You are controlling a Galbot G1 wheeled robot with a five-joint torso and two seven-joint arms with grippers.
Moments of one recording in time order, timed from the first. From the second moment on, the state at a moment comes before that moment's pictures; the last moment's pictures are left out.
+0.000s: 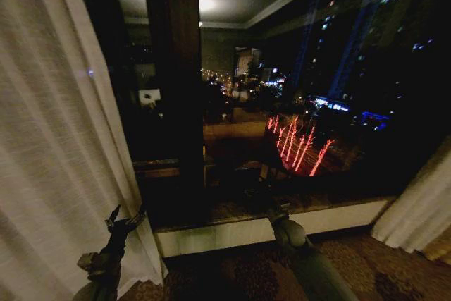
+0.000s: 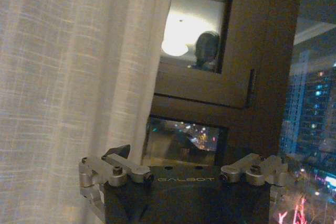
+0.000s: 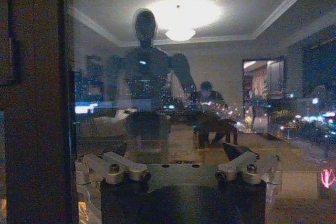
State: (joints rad) left arm 1.52 -1.37 -0.79 -1.99 -0.46 -0.07 0.09; right arm -0.99 1.19 0.28 1.60 0.40 0.03 -0.03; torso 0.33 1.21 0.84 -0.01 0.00
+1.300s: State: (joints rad) left arm 1.52 -1.37 -0.79 -1.99 -0.46 -0.07 0.09; right arm -0.99 1.19 0.28 1.60 0.40 0.03 -0.03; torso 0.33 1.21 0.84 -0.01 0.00
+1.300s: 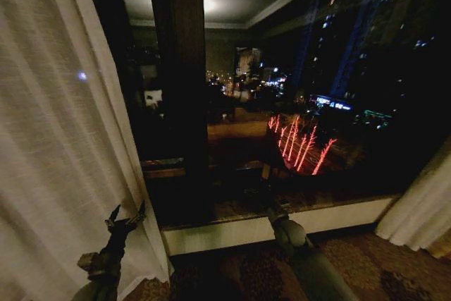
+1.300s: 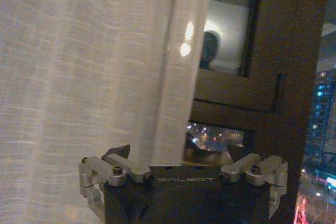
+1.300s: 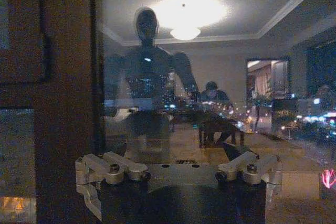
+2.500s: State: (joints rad) left arm 1.52 -1.37 -0.79 -1.99 -0.46 -0.07 0.09; right arm -0.99 1.19 0.28 1.60 0.40 0.03 -0.03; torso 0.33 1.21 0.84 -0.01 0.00
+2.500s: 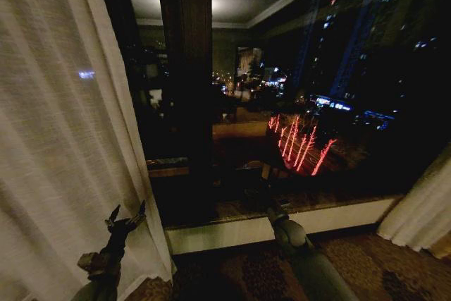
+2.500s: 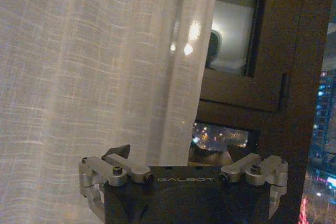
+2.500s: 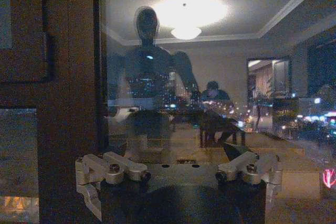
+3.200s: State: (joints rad) left arm 1.52 -1.37 -0.79 -1.99 -0.46 -0.07 0.09; right arm -0.99 1.19 0.28 1.60 0.40 0.03 -0.03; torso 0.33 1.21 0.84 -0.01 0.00
